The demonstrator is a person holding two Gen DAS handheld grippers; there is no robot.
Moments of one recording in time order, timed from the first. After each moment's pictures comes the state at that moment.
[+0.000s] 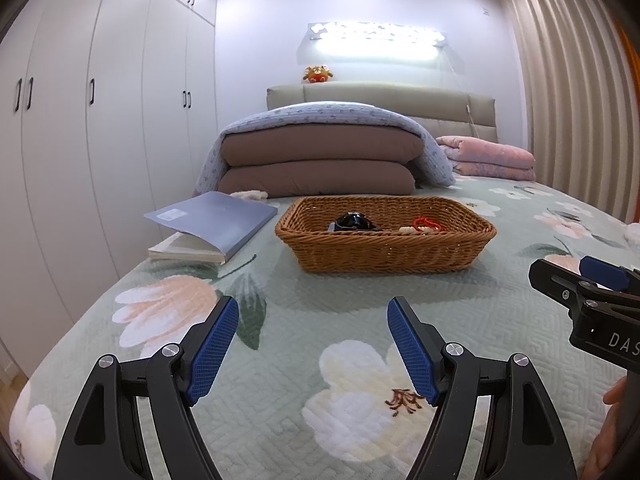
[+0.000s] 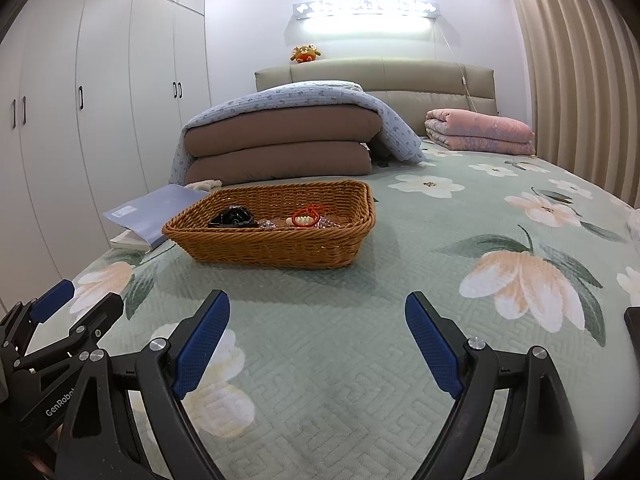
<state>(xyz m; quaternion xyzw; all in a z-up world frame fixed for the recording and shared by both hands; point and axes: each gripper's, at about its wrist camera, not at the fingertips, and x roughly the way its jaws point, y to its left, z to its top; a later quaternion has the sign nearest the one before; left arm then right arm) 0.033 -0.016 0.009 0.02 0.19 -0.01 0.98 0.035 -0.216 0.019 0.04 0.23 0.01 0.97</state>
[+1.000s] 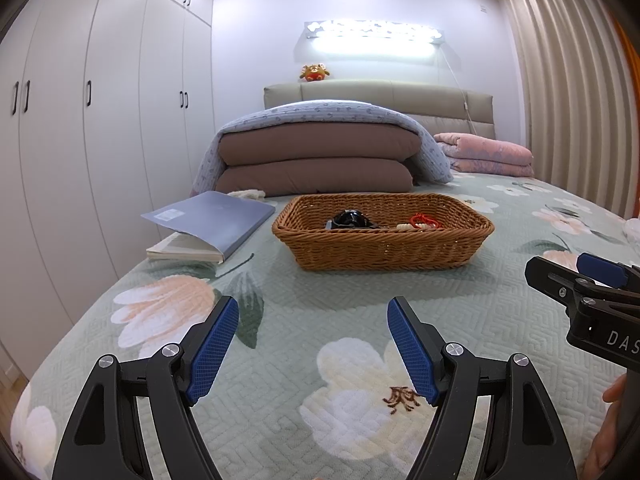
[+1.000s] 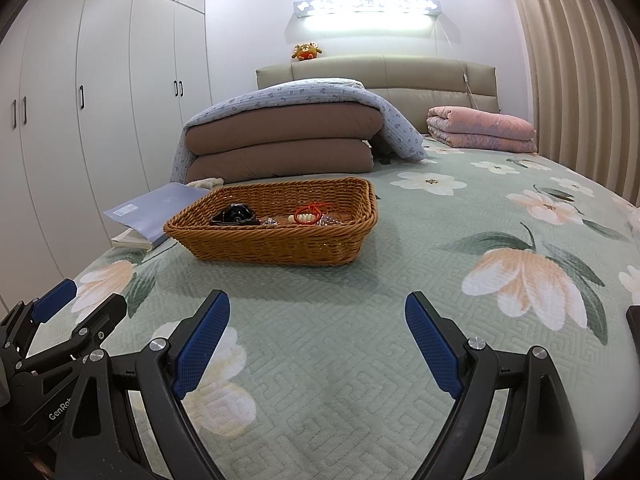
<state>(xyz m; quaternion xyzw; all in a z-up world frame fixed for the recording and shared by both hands) 0.031 -0.019 0.009 0.03 0.19 -0.01 0.98 0.036 -0.216 0.017 0.04 0.23 0.02 0.97</state>
